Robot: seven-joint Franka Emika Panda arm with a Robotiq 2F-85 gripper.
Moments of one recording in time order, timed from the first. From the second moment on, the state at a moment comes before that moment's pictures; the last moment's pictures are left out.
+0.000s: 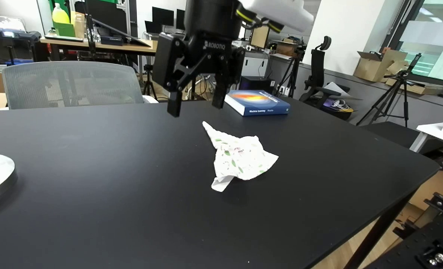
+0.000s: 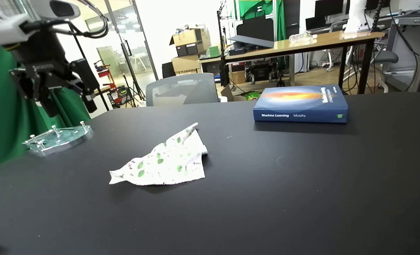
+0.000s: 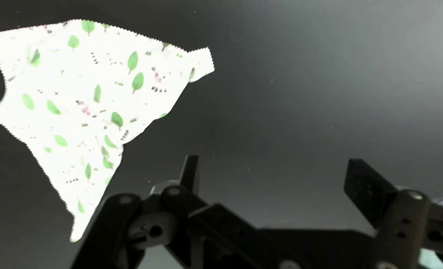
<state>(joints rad) 0.21 -0.08 0.22 -2.64 0.15 2.66 -0.10</state>
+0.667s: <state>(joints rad) 0.23 -0.06 0.21 -2.70 0.12 2.68 -0.32</state>
